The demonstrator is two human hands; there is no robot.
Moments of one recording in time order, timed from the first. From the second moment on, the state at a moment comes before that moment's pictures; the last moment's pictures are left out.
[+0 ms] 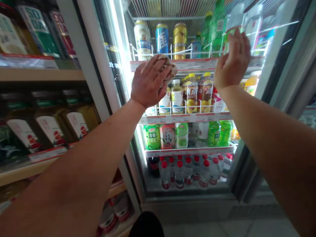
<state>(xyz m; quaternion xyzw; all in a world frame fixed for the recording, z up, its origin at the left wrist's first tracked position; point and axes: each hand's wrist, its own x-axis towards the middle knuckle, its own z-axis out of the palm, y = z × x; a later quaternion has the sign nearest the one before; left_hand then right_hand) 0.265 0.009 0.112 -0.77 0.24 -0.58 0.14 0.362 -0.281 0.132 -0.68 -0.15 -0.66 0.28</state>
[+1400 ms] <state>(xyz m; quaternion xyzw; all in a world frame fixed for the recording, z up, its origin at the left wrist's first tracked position) 0.306 -0.132 0.160 -0.66 0.28 -0.68 0.13 0.356 -0.279 0.114 -0.61 -0.36 -0.70 0.11</state>
